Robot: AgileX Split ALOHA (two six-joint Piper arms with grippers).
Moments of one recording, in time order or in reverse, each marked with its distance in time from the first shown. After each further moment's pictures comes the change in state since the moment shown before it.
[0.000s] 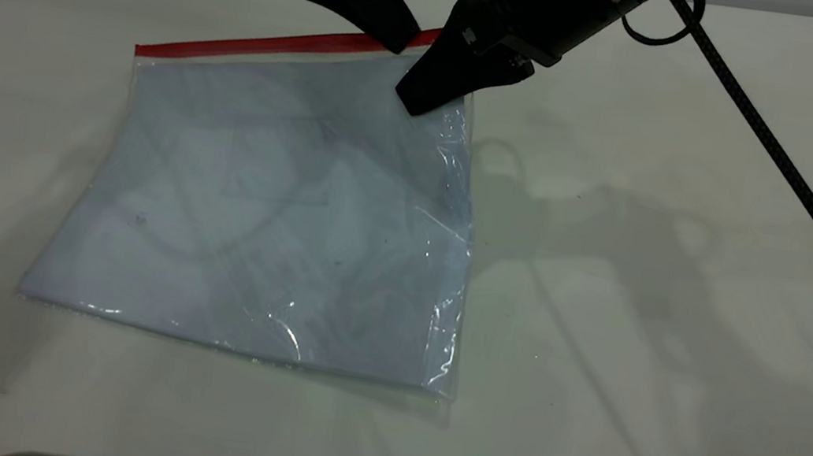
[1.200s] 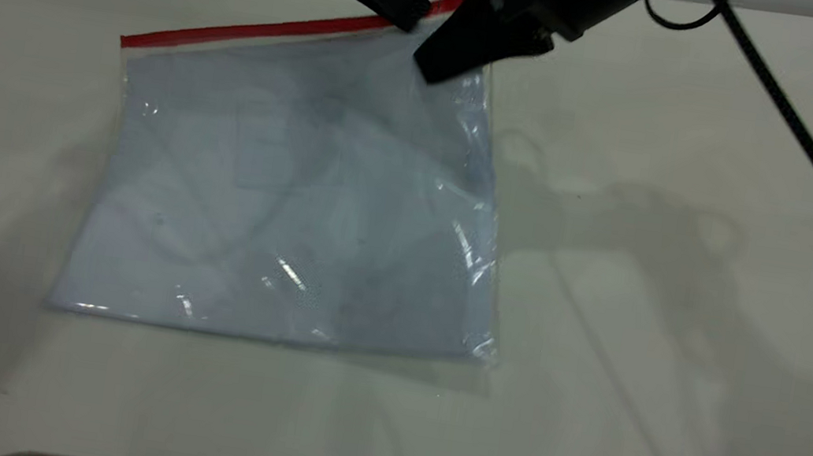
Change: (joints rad) left arm 0.035 0.000 -0.004 -0.058 0.052 0.053; right arm -0.066 -0.017 0.001 0.084 0.039 -0.051
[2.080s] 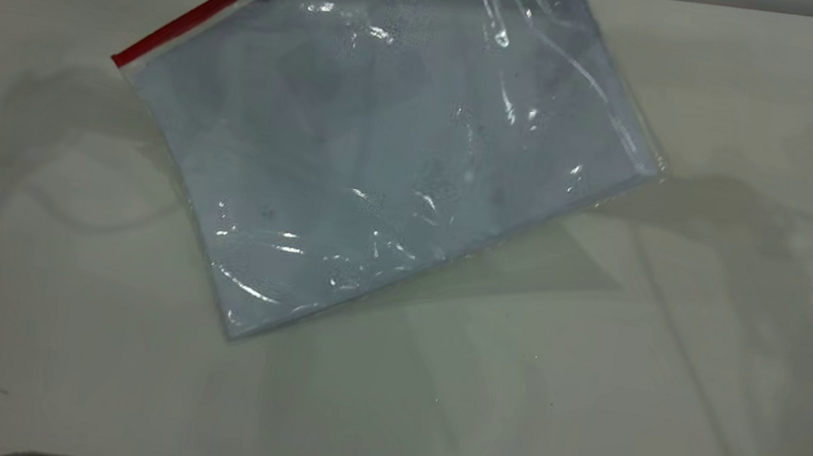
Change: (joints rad) left arm 0.192 -0.010 -0.007 0.161 -0.024 -0.055; right arm -0.152 -0.001 0.003 0.380 0.182 -0.188
